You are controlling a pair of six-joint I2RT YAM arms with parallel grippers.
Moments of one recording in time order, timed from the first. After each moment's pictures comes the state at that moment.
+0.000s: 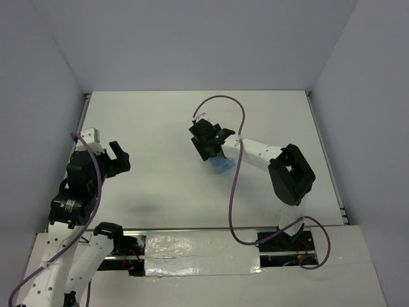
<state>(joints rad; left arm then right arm) -0.16 0.57 0.85 -0.68 -0.21 -0.34 0.75 1.84 1.37 -0.50 0.42 0.14</state>
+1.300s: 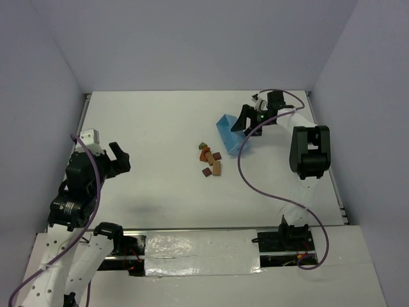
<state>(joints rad) -0.17 0.55 0.84 -0.68 -0.21 -0.34 0.03 2.06 1.51 -0.46 -0.77 0.21</state>
